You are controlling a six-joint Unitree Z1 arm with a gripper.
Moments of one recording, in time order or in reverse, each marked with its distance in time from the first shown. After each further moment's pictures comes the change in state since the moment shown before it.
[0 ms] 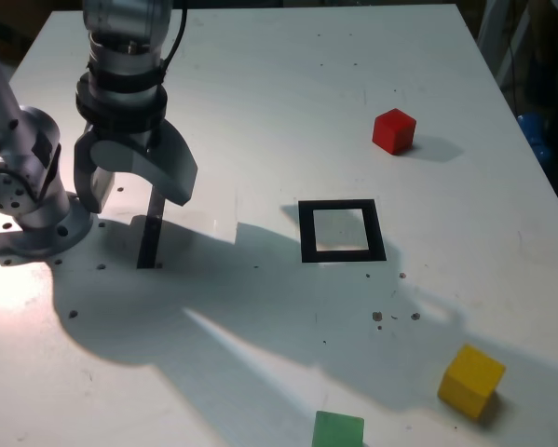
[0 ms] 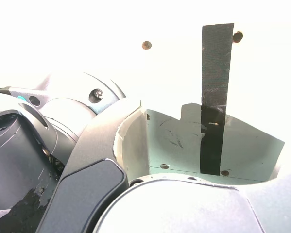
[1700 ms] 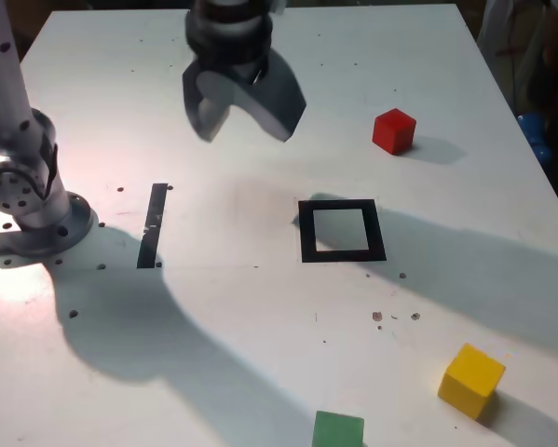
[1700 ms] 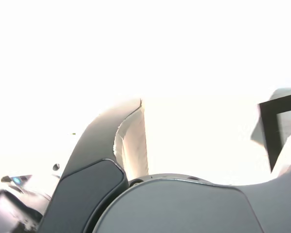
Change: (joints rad) arm 0.113 0.183 -0.473 0.090 0.170 0.418
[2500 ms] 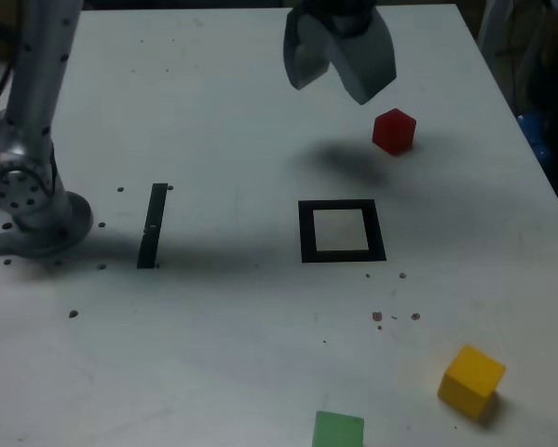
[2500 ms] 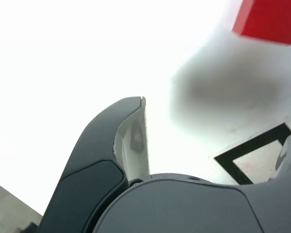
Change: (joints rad) arm 0.122 0.385 -0.617 0.223 0.043 0.505
